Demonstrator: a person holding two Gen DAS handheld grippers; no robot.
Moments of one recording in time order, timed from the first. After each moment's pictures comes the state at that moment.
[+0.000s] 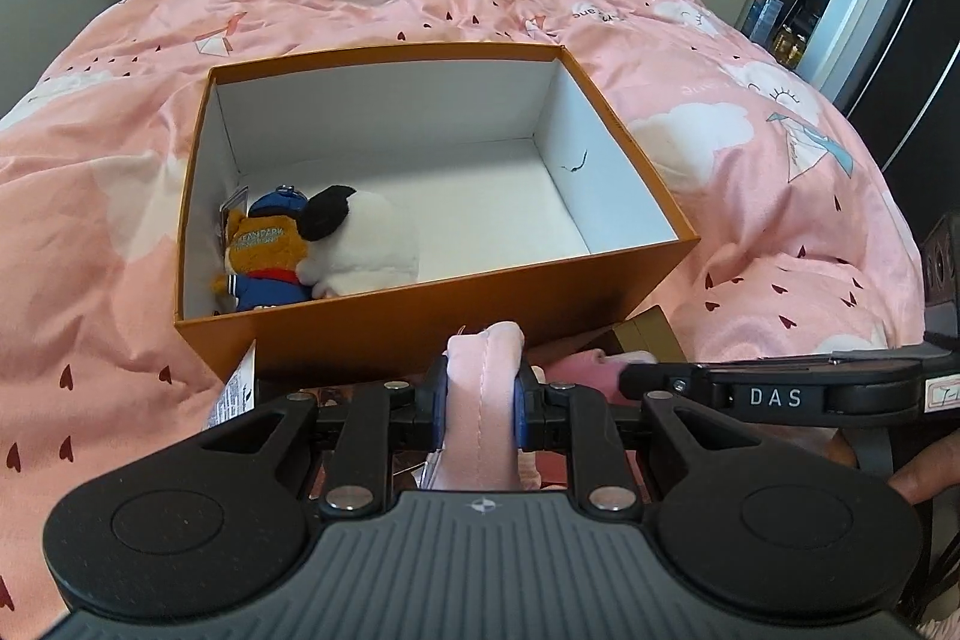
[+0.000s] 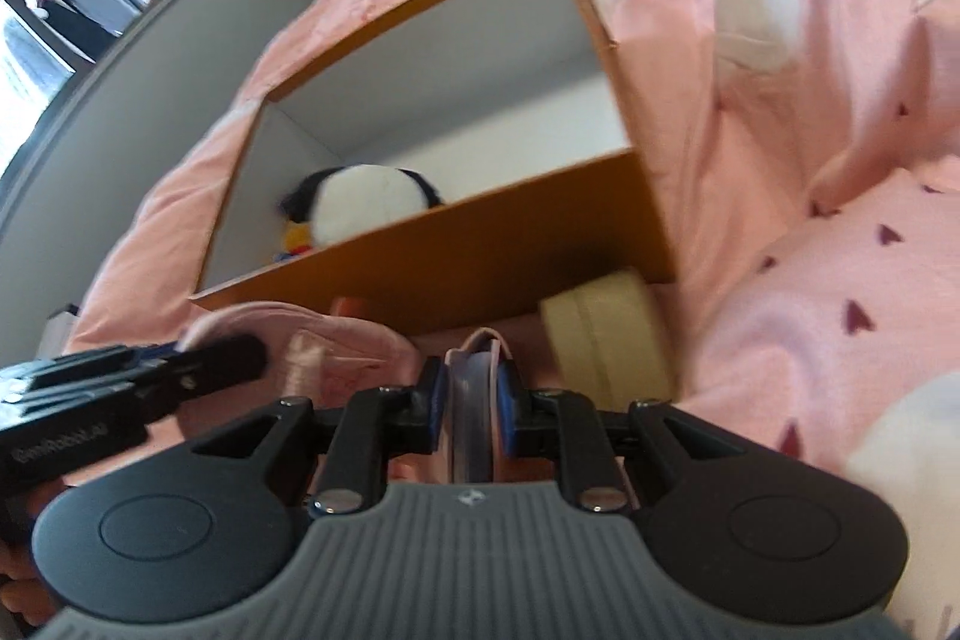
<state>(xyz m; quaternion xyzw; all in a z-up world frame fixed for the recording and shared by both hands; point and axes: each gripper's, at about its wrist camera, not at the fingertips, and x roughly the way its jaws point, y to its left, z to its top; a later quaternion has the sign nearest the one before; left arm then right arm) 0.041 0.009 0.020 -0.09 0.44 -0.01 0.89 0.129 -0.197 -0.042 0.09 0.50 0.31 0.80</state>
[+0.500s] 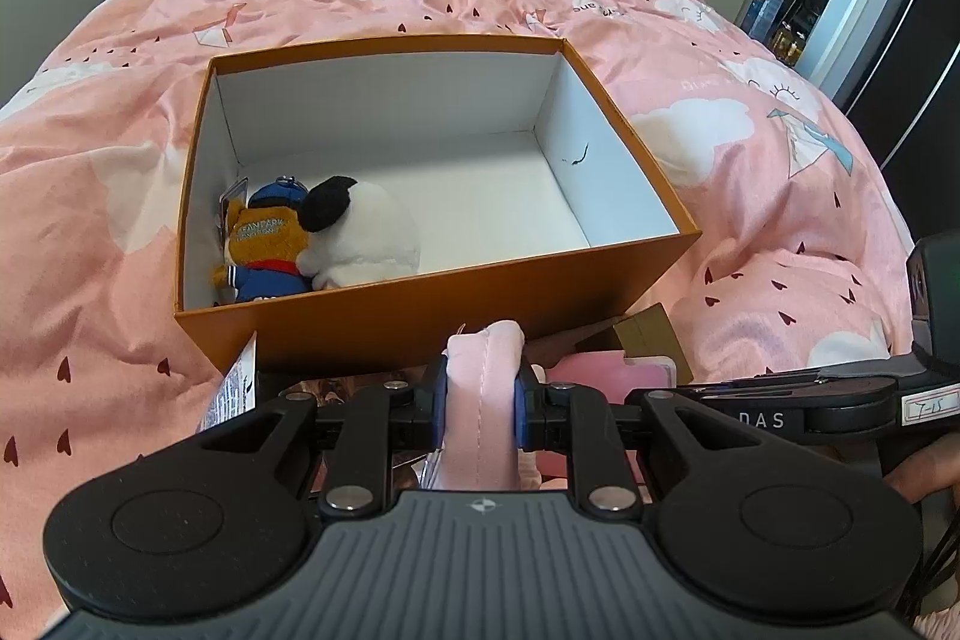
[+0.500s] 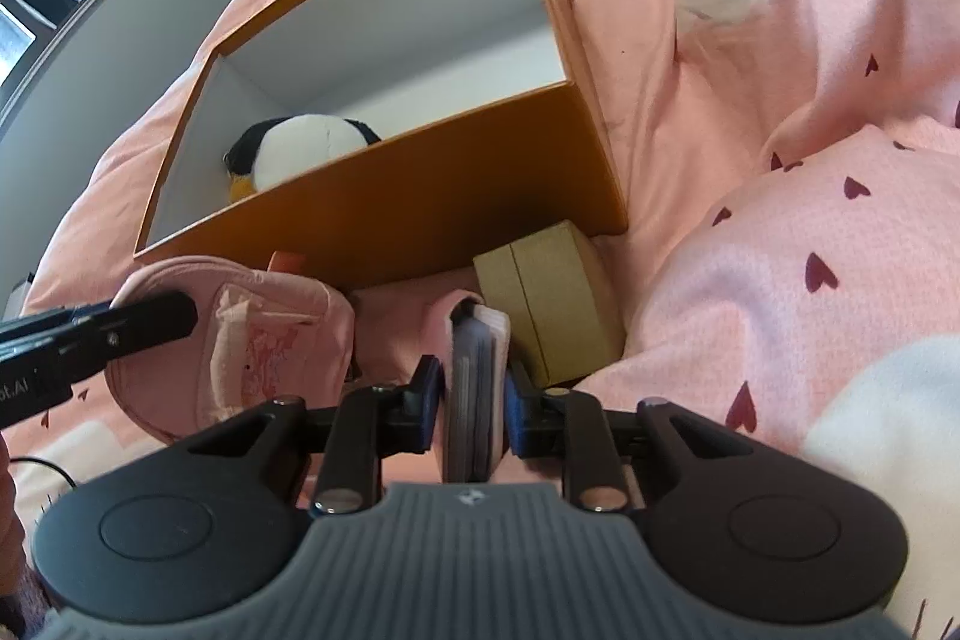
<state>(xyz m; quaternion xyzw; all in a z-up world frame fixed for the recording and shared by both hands) 0.042 0.012 0.019 -0.09 0.45 -0.02 0.89 0.130 -0.203 -0.055 0.06 0.53 0.30 0.79</state>
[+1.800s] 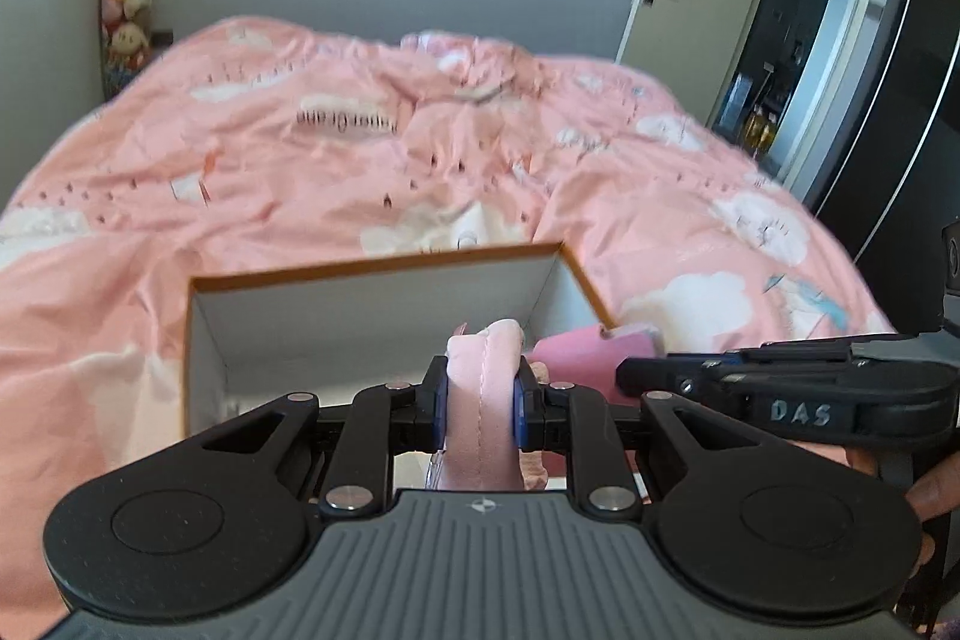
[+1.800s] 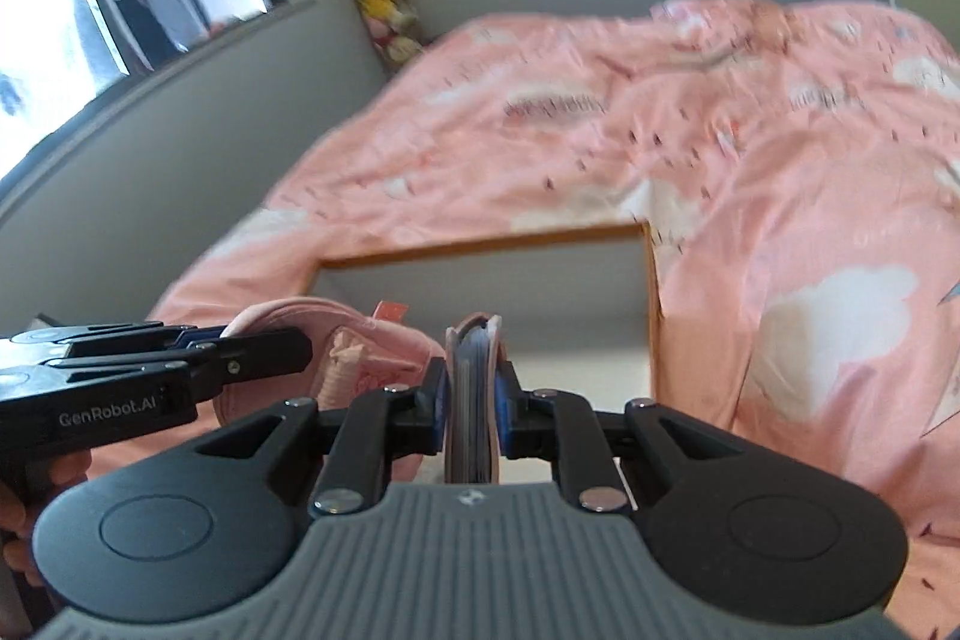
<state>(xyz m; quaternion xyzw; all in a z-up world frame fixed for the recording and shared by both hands) 0.131 0.034 0.066 -0.09 0.36 -0.03 0.93 0.197 -0.157 0.053 0.03 0.38 0.35 0.86</state>
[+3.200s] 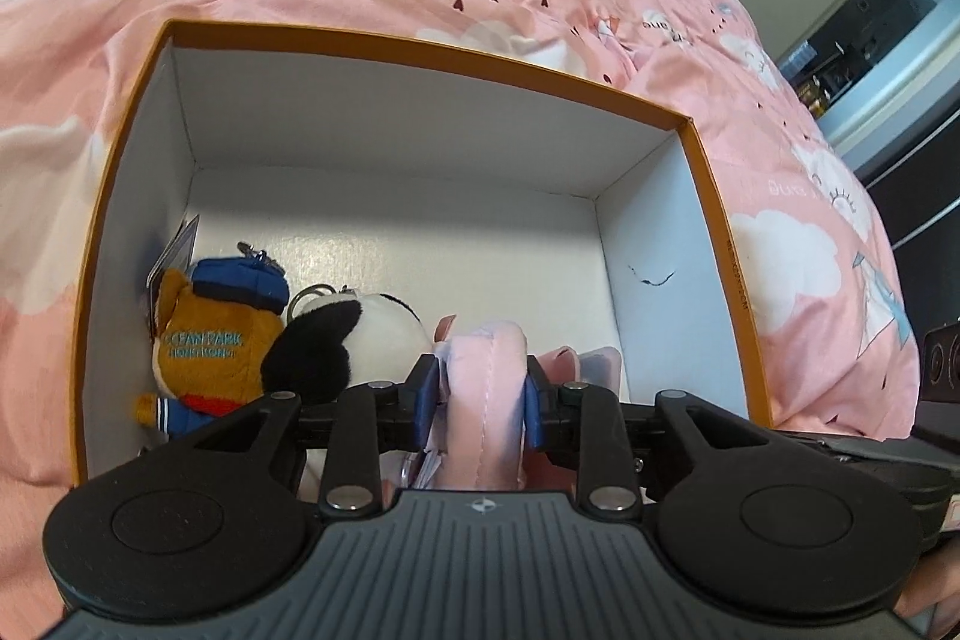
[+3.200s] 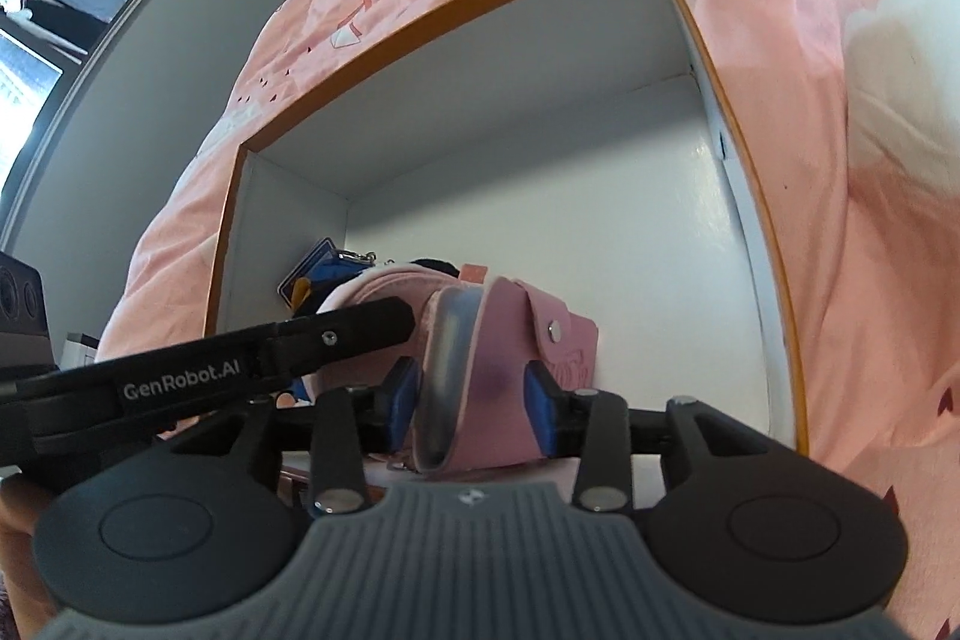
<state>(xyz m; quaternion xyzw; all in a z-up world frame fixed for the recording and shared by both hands) 0.171 0.070 -0.018 -0.23 0.48 -0.01 0.85 0.230 -0.121 -0.038 0.10 0.55 0.34 0.76</state>
